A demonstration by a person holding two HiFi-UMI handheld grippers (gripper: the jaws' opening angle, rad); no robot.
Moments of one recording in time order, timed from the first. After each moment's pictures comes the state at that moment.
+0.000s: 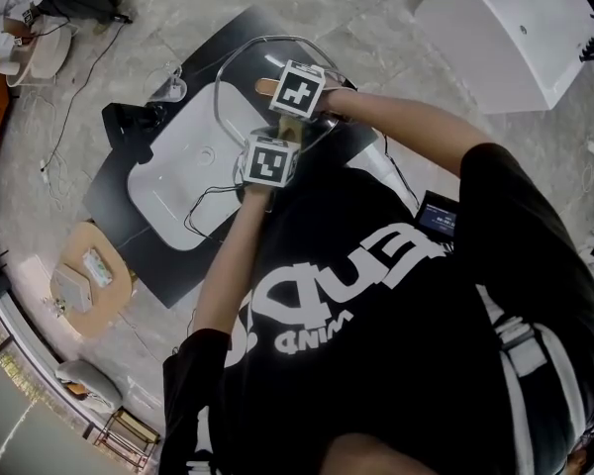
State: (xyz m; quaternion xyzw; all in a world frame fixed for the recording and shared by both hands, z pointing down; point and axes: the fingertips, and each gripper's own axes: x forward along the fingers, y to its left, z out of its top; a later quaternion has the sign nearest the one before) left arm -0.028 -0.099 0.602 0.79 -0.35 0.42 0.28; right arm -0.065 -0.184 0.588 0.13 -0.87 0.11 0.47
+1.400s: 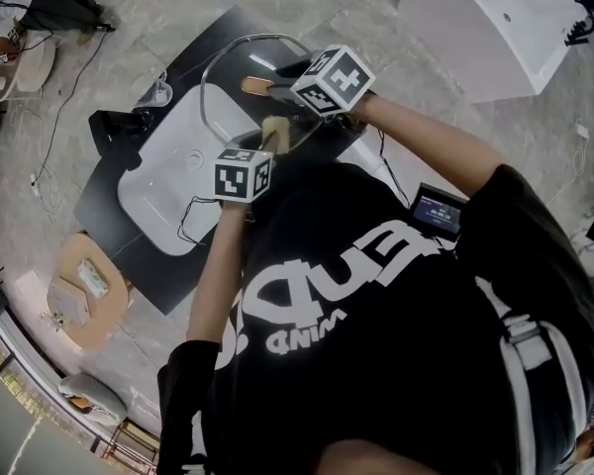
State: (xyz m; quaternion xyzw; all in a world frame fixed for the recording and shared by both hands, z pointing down) left arm -0.034 -0.087 0.570 0.83 -0.33 0.32 0.31; right arm -0.018 -0.178 0.504 0.21 -0.90 0.22 0.31
